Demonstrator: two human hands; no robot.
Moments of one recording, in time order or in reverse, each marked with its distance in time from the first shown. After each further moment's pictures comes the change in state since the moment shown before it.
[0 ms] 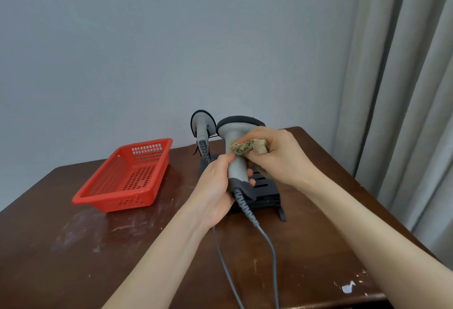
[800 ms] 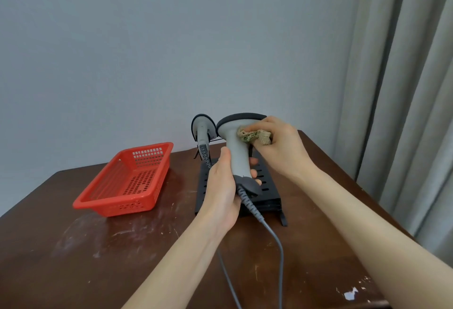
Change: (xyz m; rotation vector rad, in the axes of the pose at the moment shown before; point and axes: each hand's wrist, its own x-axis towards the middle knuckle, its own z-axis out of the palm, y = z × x) left_hand -0.002 -0.006 0.016 -0.012 0.128 0.141; right_hand 0.019 0.009 -0.003 -0.193 0.149 0.053
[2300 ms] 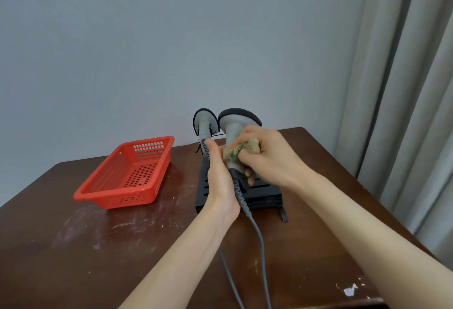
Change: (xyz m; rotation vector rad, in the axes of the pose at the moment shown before) left_hand 0.008 -0.007 -0.005 -0.018 0.010 0.102; right_hand -0.018 -0.024 0.008 0.259 -0.281 0.048
